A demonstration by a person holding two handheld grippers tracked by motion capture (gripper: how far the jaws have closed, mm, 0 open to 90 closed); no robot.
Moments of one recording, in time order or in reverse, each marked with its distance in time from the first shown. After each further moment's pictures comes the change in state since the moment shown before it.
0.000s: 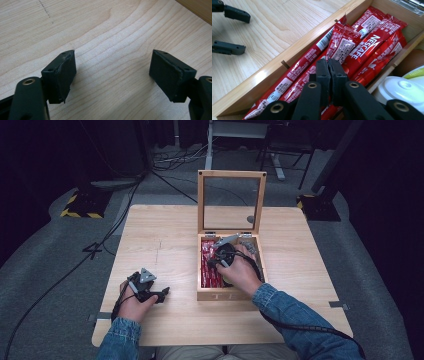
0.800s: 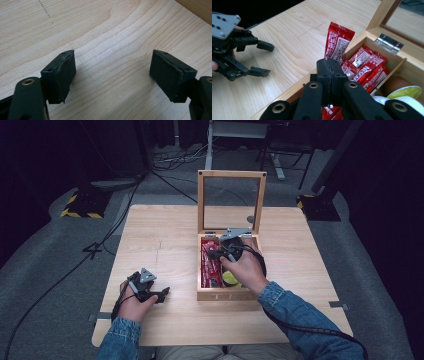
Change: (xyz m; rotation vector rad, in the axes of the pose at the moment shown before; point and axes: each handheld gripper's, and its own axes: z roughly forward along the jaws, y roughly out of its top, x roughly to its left) left arm 0.000 0.000 0.000 -0.002 0.002 0.000; right arm 0.006 0.017 -0.045 -0.176 0.036 -0.010
